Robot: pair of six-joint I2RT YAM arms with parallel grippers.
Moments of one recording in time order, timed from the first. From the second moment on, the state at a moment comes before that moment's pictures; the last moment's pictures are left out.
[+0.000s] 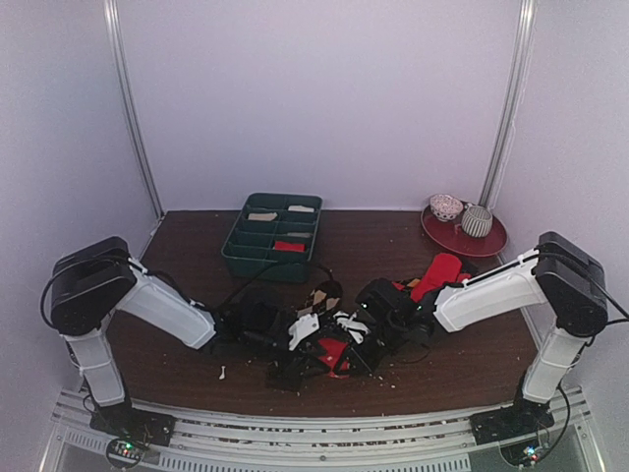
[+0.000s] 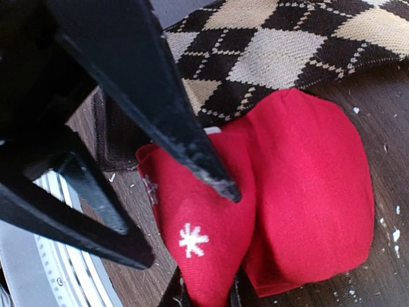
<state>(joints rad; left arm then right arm) -1.02 1.83 0.74 0.45 0.46 0.13 0.97 1.74 0.85 -0.11 -0.41 0.21</state>
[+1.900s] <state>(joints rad) -1.01 1.94 0.90 0.31 0.53 0.03 1.16 1.54 0.42 0.50 0.04 -0.31</state>
